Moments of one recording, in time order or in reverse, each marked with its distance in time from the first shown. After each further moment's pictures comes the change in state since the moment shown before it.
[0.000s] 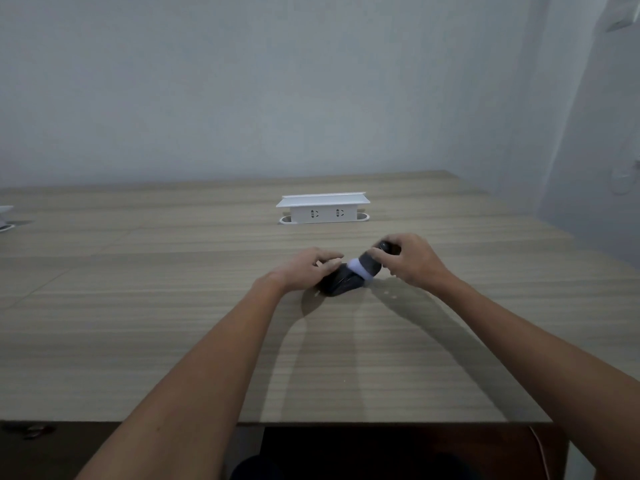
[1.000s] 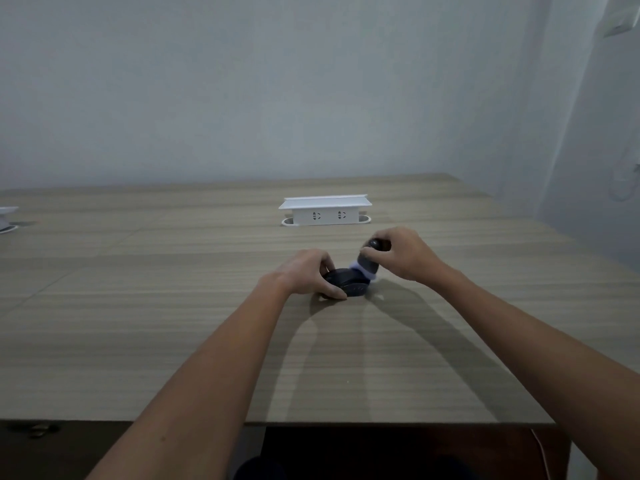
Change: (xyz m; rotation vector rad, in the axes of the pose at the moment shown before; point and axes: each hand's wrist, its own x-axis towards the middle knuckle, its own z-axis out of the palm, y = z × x) left_hand 0.007 -0.008 -0.004 0.150 0.017 -0.046; right_hand 0.015 -0.017 0.000 -0.076 -0.060 -0.077
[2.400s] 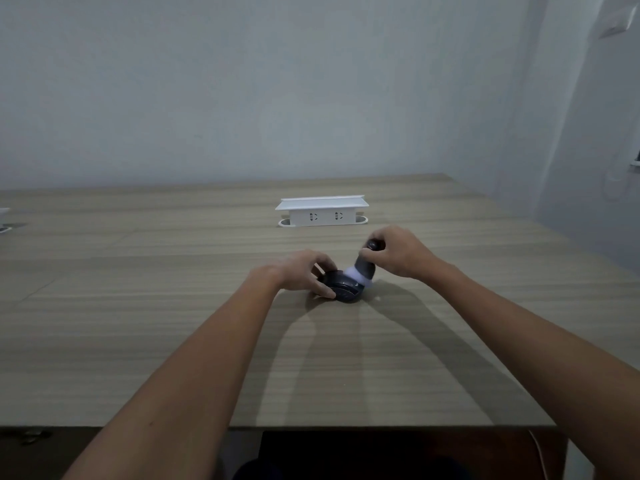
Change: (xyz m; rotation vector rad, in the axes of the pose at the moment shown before) left_hand 0.000 0.001 -0.015 -0.006 -0.160 0.070; right_hand 0.007 -0.003 -0.003 -0.061 -0.070 0.020
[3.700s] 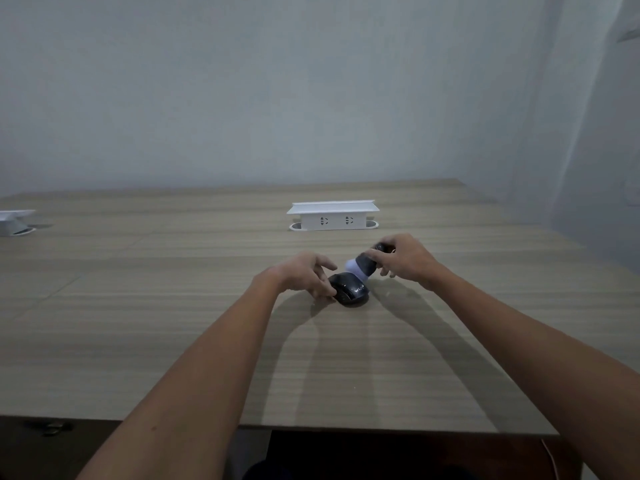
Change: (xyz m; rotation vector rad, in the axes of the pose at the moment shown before) left_hand -0.020 0.003 -0.007 -0.319 -0.004 -0.153; right_hand 0.007 0.008 0.015 0.302 -0.014 0.196
